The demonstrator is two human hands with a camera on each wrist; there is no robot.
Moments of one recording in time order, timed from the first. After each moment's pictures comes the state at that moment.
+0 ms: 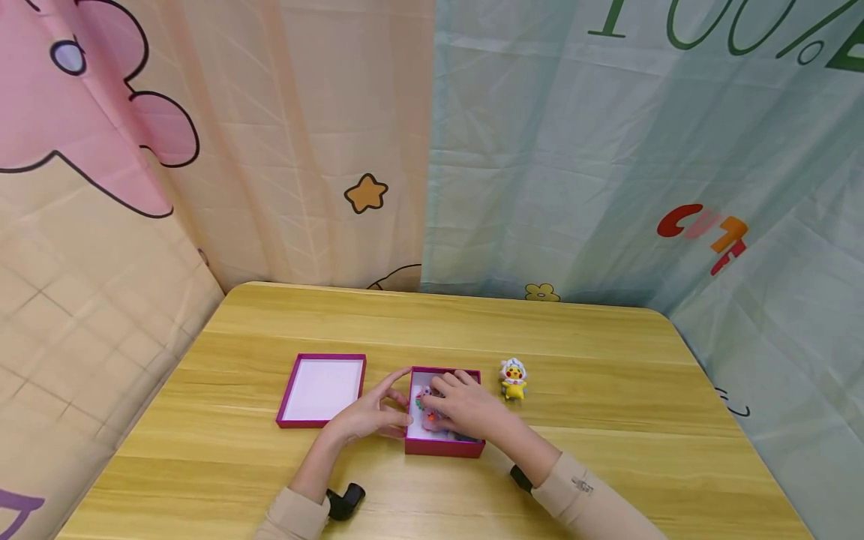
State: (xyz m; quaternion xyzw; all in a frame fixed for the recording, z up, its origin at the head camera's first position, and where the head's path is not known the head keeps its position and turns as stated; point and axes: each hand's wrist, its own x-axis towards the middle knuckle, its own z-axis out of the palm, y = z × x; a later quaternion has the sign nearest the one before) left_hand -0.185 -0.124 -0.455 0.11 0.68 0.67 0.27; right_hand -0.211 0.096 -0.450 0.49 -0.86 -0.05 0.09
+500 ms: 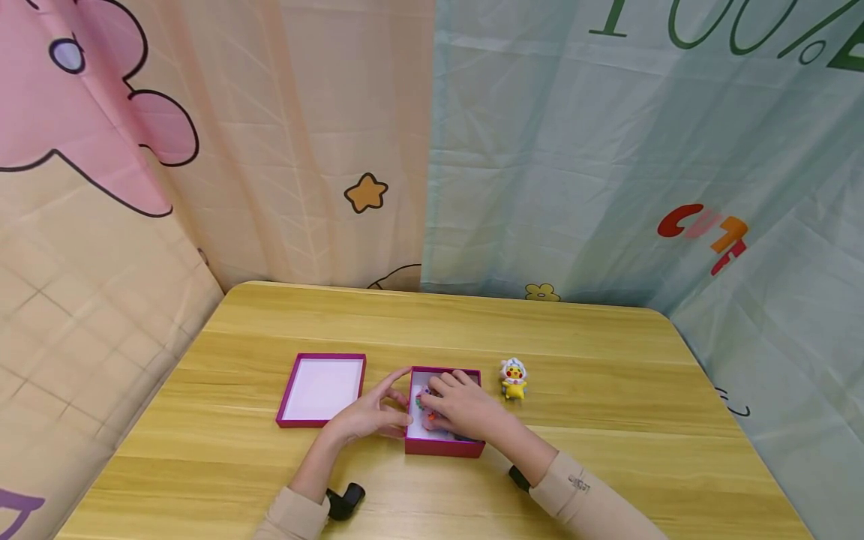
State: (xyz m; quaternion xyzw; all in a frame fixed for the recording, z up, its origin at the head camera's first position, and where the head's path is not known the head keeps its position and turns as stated) left_hand -0.186 -0.124 -0.455 0.11 0.68 0.67 0.27; right_hand -0.212 0.093 -0.451 0.49 -0.86 -0.06 0.09
